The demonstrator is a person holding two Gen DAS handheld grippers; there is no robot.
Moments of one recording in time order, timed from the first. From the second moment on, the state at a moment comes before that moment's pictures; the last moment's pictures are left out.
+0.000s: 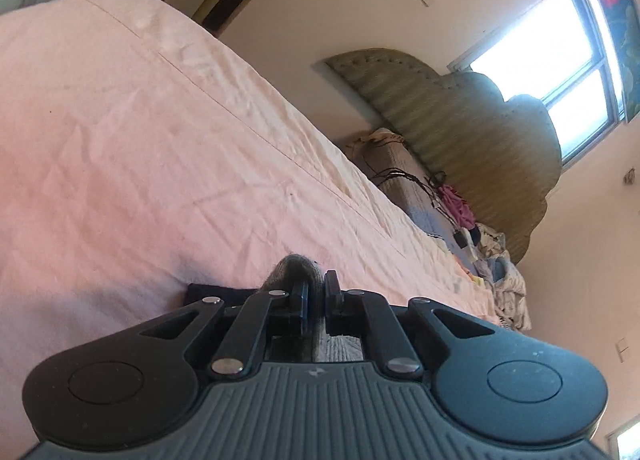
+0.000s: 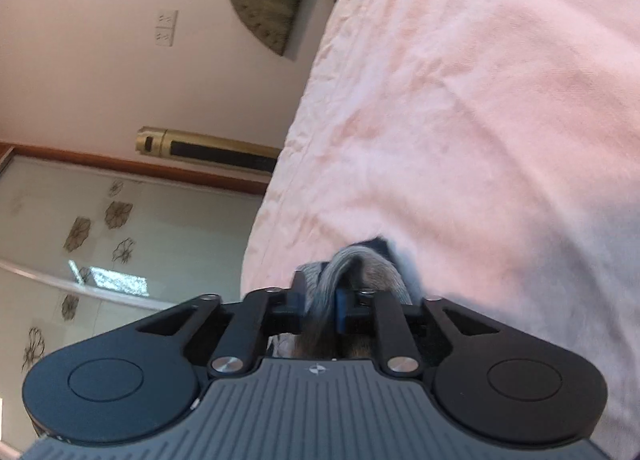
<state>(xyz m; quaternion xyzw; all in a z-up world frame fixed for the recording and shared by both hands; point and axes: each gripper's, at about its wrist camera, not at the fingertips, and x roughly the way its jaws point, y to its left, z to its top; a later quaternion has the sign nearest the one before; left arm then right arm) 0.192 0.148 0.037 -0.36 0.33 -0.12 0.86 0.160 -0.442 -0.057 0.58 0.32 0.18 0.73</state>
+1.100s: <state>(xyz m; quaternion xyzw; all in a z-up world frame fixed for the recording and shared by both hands) 0.012 0.116 -0.018 -0.37 0.32 0.04 0.87 0.002 -0.364 -0.037 0.42 0.32 0.11 0.85</state>
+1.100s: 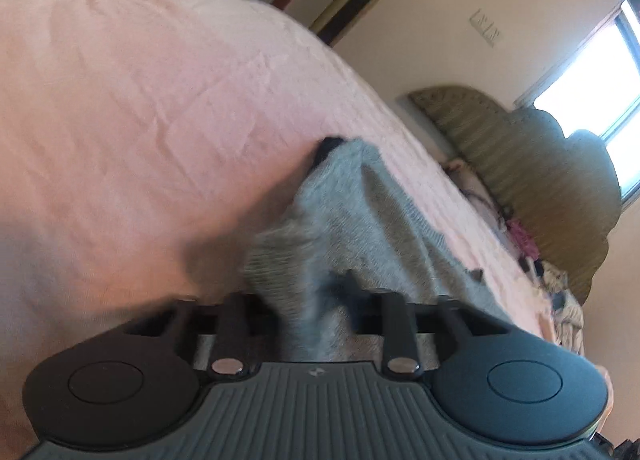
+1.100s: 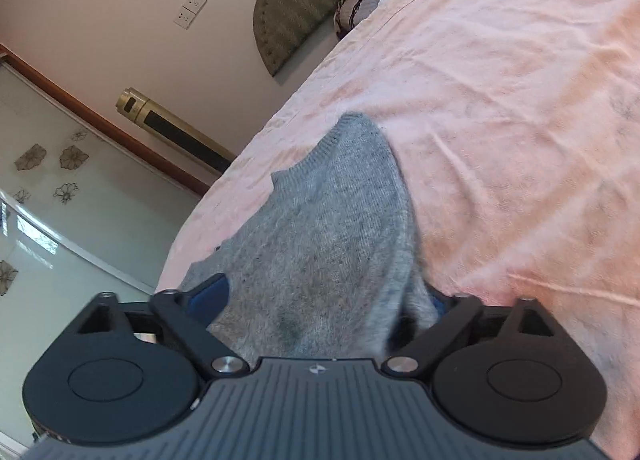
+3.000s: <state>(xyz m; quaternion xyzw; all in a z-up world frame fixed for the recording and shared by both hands) 0.115 0.058 0.025 0.01 0.33 0.06 0.94 0.131 -0.387 -0.025 0.26 0.38 0.17 0.87</state>
